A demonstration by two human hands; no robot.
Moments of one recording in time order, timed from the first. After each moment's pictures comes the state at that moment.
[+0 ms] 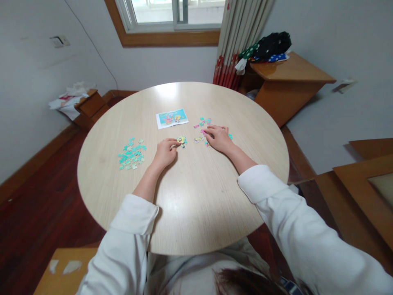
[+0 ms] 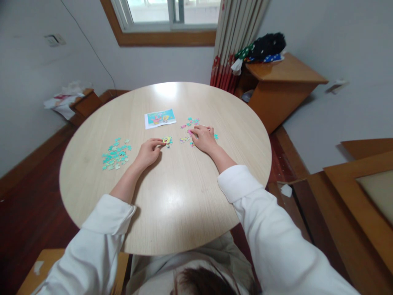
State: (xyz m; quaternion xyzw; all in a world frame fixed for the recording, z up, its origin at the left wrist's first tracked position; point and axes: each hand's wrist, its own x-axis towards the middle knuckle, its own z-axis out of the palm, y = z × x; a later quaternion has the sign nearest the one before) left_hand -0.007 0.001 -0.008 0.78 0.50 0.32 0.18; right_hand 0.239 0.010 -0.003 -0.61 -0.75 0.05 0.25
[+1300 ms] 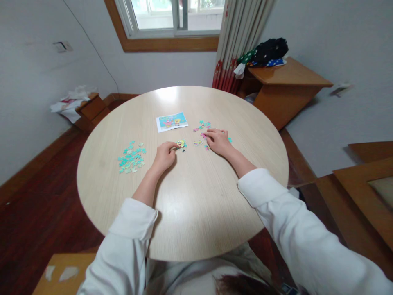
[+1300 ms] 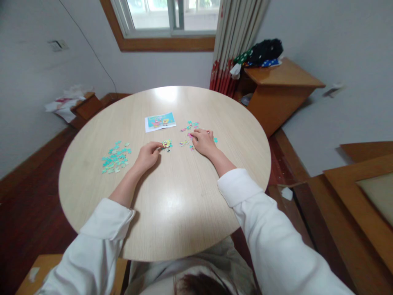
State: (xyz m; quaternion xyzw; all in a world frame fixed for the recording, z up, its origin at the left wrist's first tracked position) left_hand -0.007 0.000 -0.006 0.77 0.51 0.33 0.19; right_hand 0.240 0.012 -0.005 -0.61 -0.75 0.05 0.25
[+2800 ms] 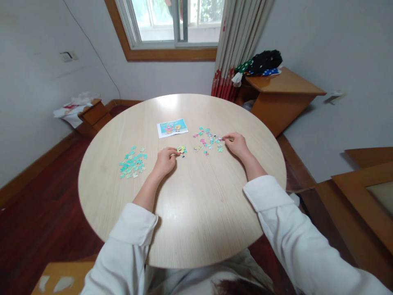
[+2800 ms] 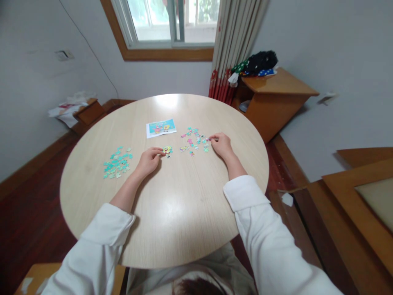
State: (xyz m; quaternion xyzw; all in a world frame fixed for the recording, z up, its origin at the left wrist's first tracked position) left_hand -0.006 -0.002 -0.003 0.77 0.51 0.33 0.20; right_hand 0.305 0.016 -0.006 -0.68 -0.62 0.09 0.39
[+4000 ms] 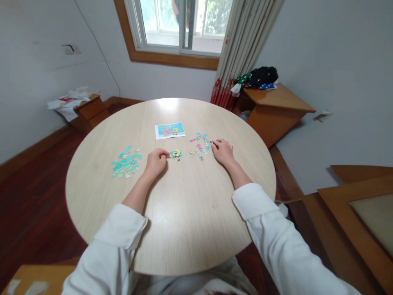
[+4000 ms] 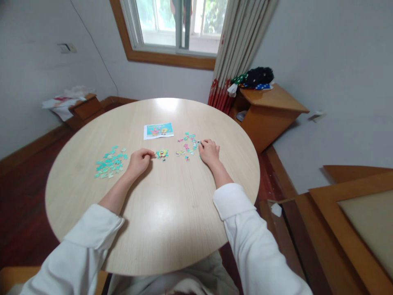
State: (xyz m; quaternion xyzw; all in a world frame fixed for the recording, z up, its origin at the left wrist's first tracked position) left_hand -0.011 -0.003 0.003 0.68 0.58 0.40 0.22; right_hand 0.276 0.016 -0.007 -0.70 -0.66 0.03 0.27
